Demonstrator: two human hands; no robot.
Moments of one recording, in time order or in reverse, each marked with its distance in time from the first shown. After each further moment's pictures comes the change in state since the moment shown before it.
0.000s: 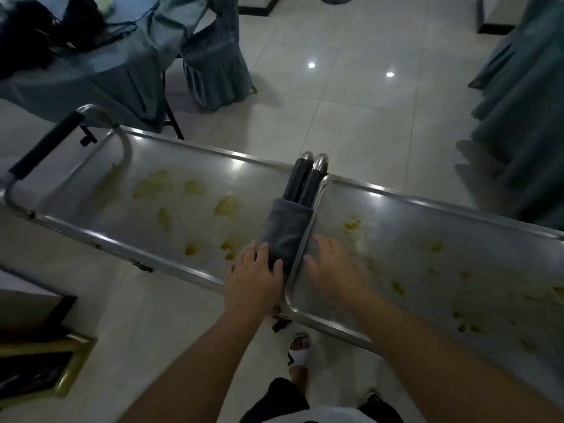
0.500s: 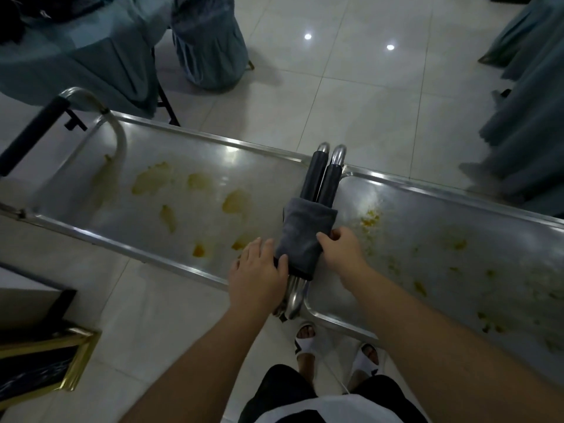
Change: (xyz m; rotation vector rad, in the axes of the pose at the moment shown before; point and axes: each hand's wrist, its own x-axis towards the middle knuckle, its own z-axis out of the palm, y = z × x) left_hand 0.044 -0.040 -0.001 0.045 -0.038 0.043; right_hand 0.064 -0.030 0.025 0.619 0.101 0.465
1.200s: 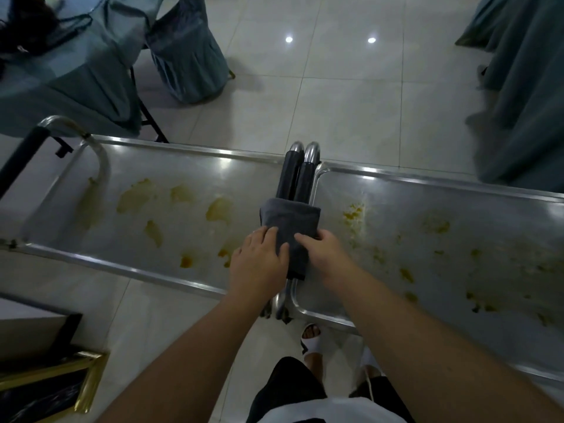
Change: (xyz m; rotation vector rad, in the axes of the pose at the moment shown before) left_hand 0.022 0.043 -0.006 -0.016 -0.031 0.147; right_hand 0.006 0.018 -0.005 0.508 -0.177 0.163
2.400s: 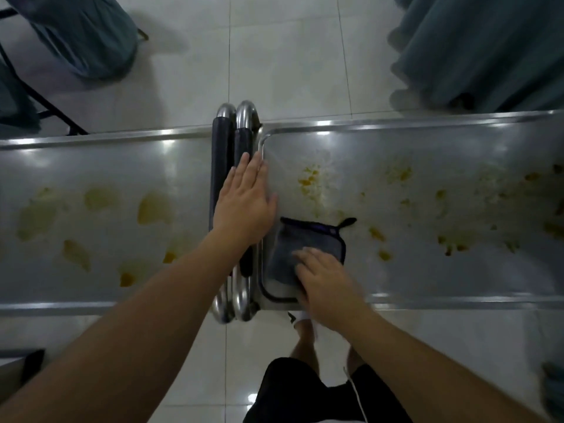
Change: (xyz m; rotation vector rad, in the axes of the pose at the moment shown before) left_hand 0.109 0.057 0.034 0.165 -0.032 0.424; right_hand -0.042 0.104 -0.097 -1.377 0.029 -0.746
